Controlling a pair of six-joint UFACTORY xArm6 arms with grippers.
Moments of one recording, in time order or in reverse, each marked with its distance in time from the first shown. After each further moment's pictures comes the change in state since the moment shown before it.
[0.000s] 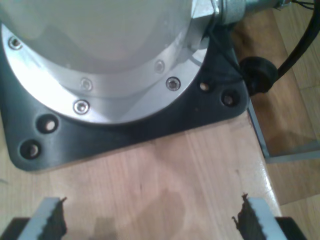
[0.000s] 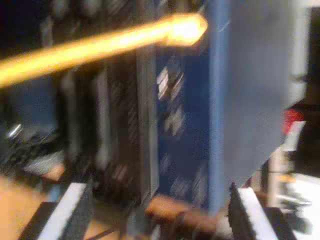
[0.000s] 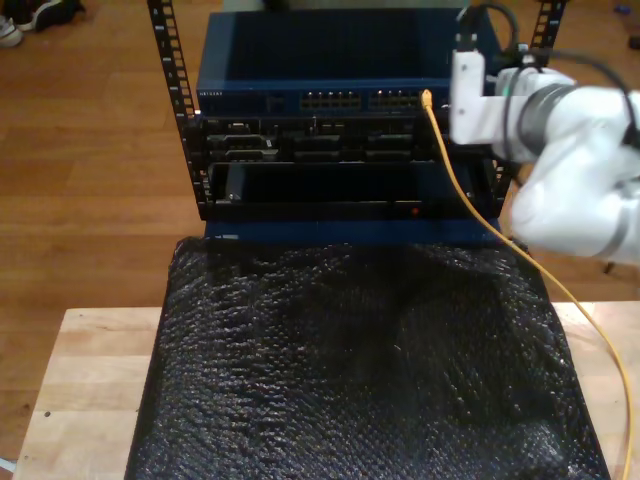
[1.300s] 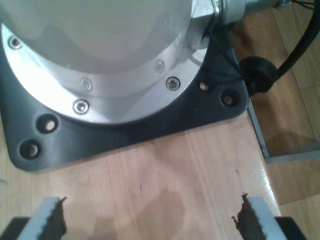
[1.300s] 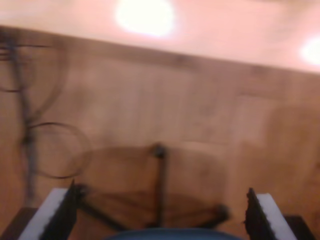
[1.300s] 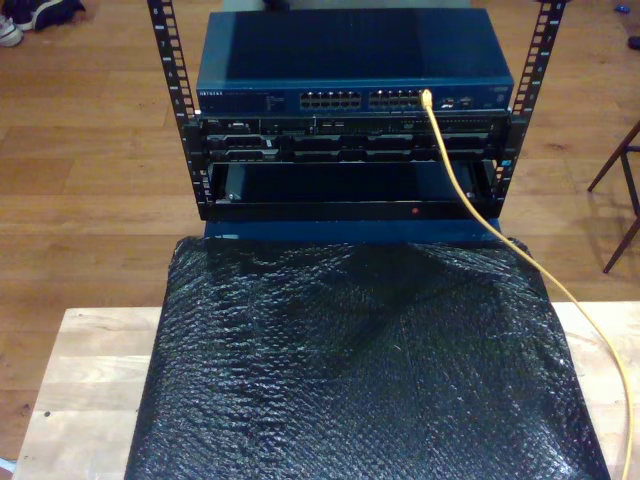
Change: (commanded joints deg) left arm 0.0 0.1 0.0 0.0 0.0 0.0; right arm -59.6 -26.1 10.1 -11.3 63.5 -46.6
